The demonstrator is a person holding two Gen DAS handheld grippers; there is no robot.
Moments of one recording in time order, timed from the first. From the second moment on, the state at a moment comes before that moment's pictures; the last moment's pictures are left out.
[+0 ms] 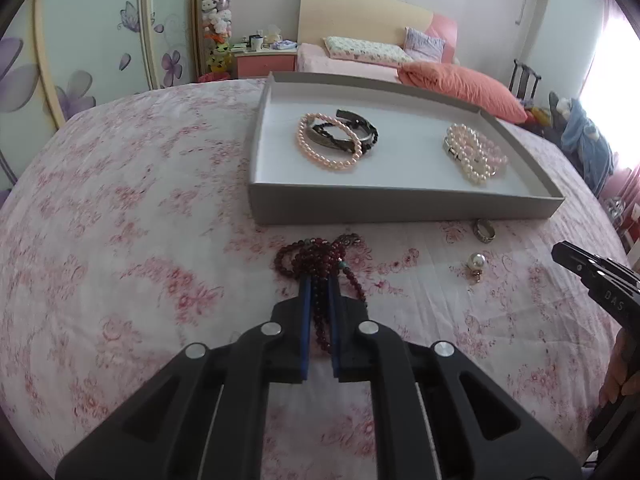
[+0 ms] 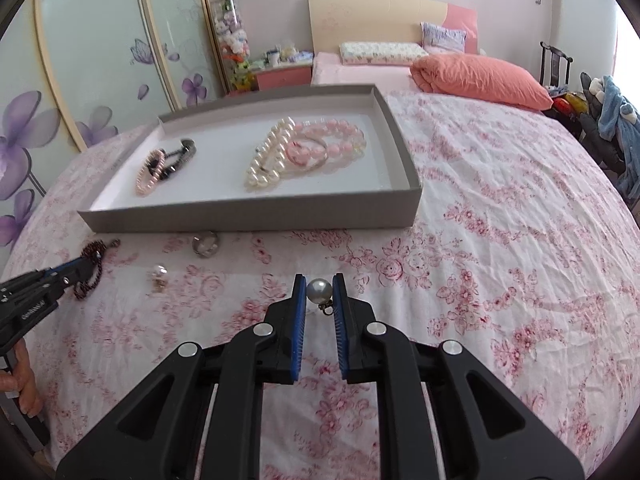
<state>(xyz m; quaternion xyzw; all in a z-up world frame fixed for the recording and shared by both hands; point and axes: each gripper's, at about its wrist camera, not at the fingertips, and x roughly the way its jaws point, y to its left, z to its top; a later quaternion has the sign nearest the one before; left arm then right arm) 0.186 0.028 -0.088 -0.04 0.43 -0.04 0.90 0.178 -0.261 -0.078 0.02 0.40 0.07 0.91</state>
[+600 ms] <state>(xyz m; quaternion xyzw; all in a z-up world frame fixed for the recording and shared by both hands) 0.137 0.012 -0.023 -0.05 0.32 -0.07 0.95 0.139 -0.246 -0.030 0.03 0.31 0.11 0.94</state>
